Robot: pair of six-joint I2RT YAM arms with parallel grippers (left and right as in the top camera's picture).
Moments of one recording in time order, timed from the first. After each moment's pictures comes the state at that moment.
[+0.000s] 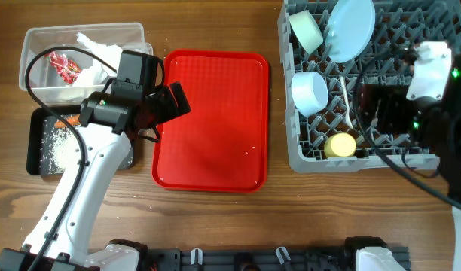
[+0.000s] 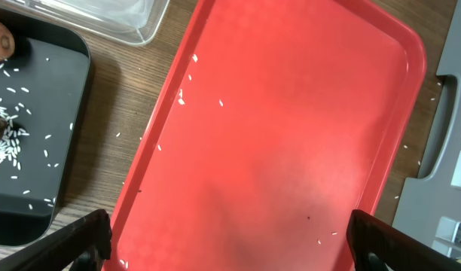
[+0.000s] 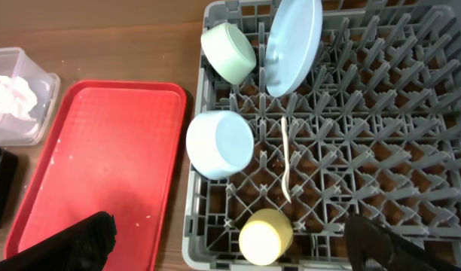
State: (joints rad) left arm -0.24 1.41 1.25 -0.94 -0.01 -0.59; right arm 0.00 1.14 1.64 -1.25 -0.11 0.03
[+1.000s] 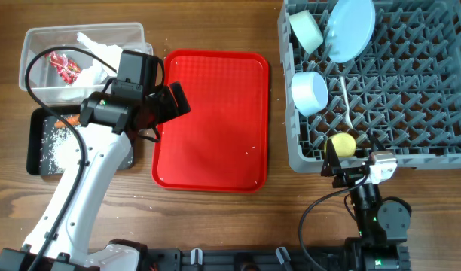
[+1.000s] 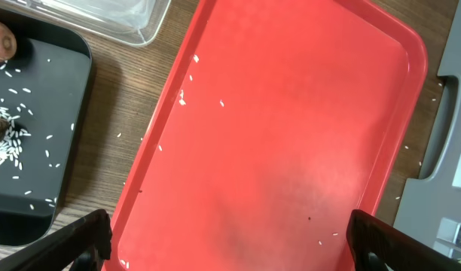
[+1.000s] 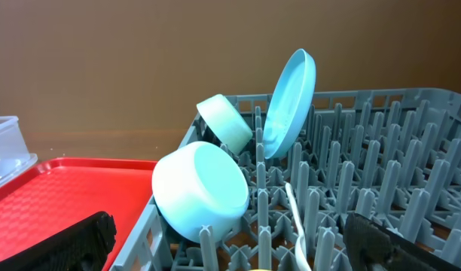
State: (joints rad) left arm -0.24 1.41 1.25 -0.94 -0.02 -0.59; right arm 0.00 0.02 0.01 0.00 -0.10 0.07
